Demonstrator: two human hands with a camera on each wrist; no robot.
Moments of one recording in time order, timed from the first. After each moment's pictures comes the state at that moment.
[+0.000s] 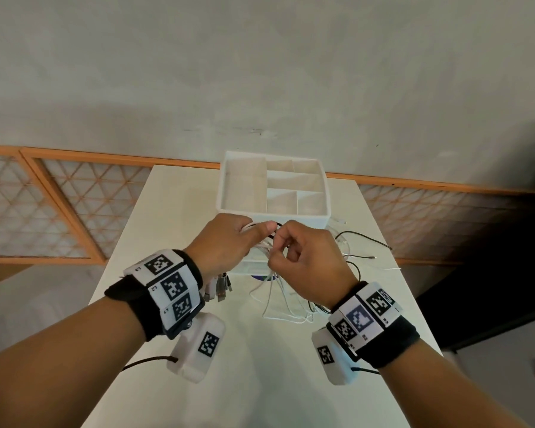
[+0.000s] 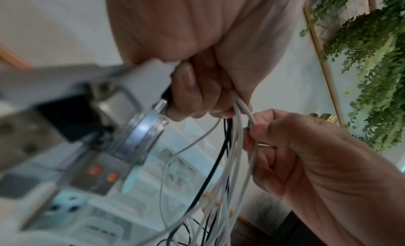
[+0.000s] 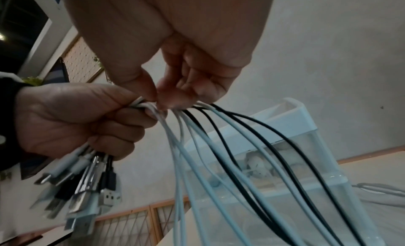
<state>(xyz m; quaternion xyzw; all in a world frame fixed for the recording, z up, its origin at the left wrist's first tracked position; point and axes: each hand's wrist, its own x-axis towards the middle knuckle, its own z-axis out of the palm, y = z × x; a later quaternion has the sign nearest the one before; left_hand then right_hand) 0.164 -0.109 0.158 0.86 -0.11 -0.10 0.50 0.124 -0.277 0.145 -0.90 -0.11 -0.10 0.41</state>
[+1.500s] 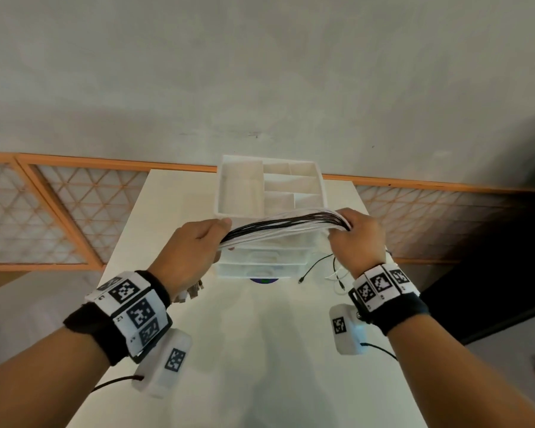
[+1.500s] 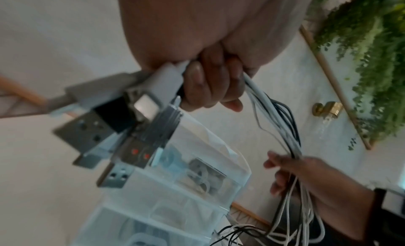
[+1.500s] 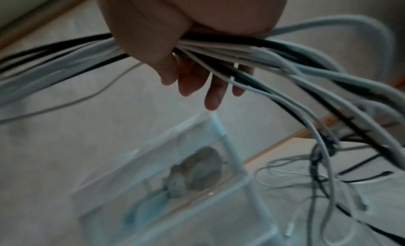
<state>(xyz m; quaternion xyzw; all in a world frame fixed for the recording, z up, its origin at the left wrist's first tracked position) 0.155 -0.074 0.150 0.84 -0.05 -0.05 0.53 0.162 -0.346 0.136 -0.91 0.14 -0.15 0.37</state>
